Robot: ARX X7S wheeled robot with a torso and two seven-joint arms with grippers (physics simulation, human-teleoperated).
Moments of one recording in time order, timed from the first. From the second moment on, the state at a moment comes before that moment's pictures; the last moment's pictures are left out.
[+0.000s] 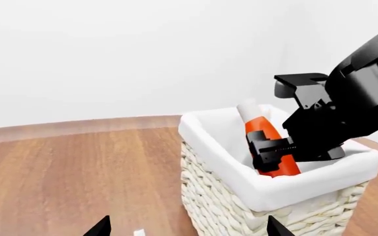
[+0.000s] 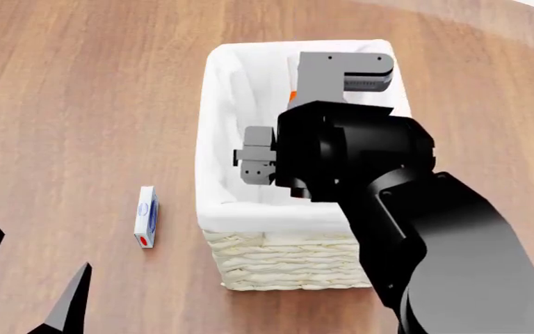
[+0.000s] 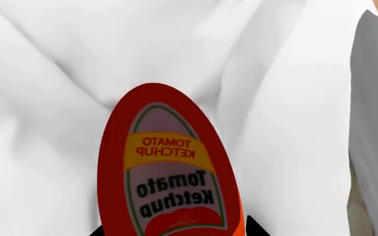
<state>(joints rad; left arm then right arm) -0.09 -0.73 0.35 0.54 -0.65 -0.06 -0.25 1.60 0.02 -1.67 1.21 1.96 0.62 0.52</state>
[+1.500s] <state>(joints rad) -0.07 -0.75 0.35 0.57 -0.66 -0.06 -0.26 1.73 0.11 -1.65 1.03 1.93 0.60 0.53</state>
